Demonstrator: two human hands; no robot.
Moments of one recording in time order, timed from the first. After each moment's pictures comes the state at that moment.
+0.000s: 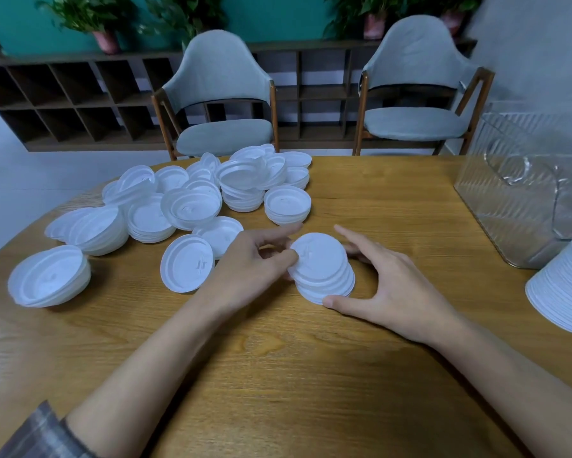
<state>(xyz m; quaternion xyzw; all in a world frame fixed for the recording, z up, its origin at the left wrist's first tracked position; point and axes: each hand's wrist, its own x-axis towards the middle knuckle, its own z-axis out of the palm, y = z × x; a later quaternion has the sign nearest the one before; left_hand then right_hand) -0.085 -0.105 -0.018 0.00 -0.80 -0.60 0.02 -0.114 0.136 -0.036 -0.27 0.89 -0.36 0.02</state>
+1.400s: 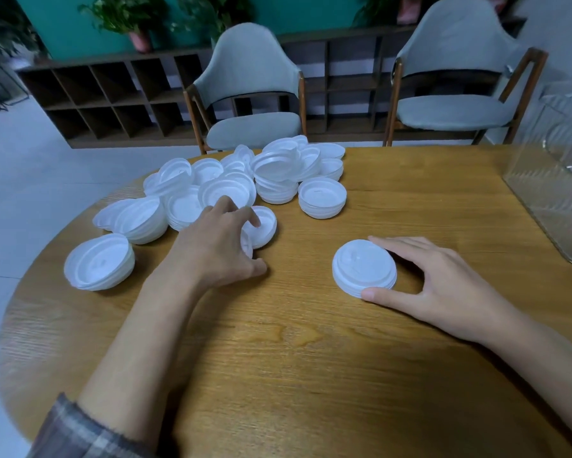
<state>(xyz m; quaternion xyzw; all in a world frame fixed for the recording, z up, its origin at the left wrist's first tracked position) -0.074 -0.181 0.014 0.07 -0.99 -0.11 0.02 -0.112 0.136 -0.034 -0.28 0.90 -0.33 0.01</state>
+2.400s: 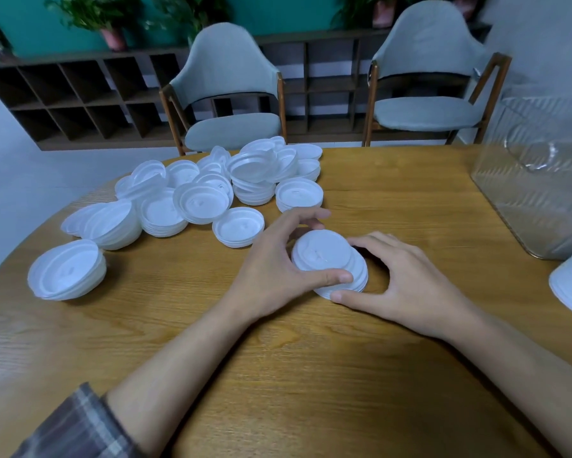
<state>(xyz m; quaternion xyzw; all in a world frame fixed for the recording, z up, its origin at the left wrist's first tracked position) -0.081 -0.096 -0.030 -0.11 -0.84 -0.52 0.11 -0.107 0.127 -0.033 -0.30 0.89 -0.34 0.00</state>
